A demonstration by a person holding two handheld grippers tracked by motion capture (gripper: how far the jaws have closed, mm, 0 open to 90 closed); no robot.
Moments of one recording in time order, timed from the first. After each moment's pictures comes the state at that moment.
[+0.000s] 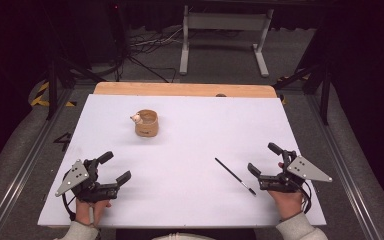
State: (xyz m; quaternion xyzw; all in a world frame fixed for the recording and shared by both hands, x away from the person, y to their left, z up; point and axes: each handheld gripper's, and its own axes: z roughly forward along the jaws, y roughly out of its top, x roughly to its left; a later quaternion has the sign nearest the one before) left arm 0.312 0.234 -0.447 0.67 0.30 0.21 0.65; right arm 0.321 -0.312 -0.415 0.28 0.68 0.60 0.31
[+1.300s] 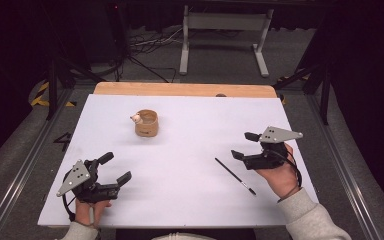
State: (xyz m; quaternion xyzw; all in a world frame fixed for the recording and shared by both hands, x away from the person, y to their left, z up) left arm 0.311 0.233 -0.447 0.68 0.30 0.21 0.63; right arm 0.374 -0.269 -0.364 0.29 0.82 0.45 0.20
